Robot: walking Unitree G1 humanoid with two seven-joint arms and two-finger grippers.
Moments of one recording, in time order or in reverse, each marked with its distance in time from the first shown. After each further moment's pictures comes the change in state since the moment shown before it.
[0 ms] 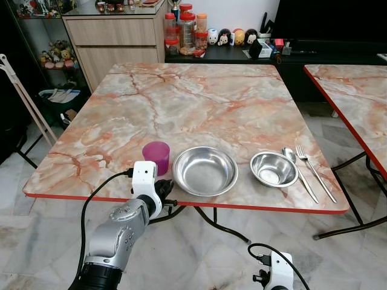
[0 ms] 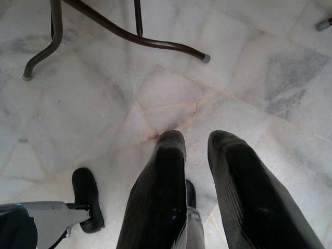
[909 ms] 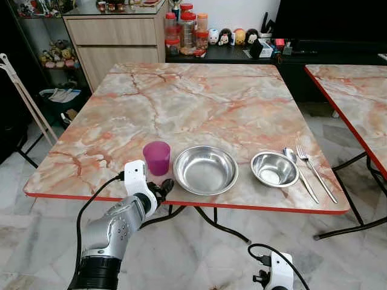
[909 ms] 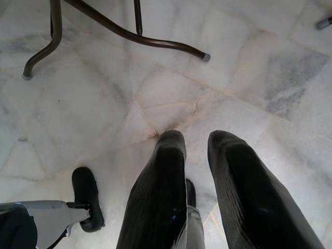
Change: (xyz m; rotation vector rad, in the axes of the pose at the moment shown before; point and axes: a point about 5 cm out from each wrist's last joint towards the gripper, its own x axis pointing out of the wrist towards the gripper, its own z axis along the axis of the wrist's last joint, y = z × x) left arm 0.002 0.014 0.007 -0.192 0.028 0.068; right arm 0.000 0.000 -0.001 0.001 0.002 -0.001
